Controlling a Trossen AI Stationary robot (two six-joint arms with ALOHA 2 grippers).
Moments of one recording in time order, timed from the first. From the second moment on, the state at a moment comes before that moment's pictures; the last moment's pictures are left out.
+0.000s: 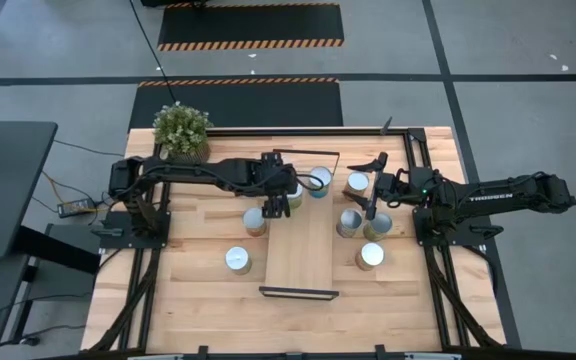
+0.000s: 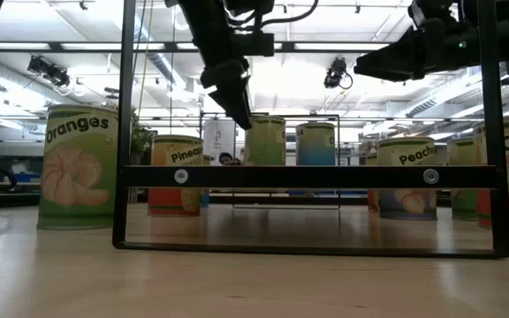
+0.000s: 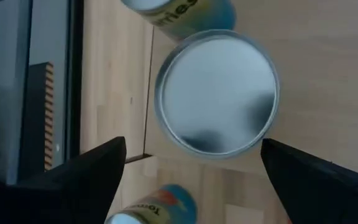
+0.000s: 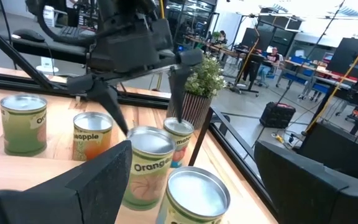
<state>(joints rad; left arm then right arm) 0.09 1.79 1.48 -0.75 -0.39 0.24 -0.12 0.74 0.27 0.44 0.16 -0.26</state>
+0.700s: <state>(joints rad) 0.01 1.82 1.48 -0.62 -0.54 0.27 -0.12 0.74 0.27 0.44 0.16 -0.25</state>
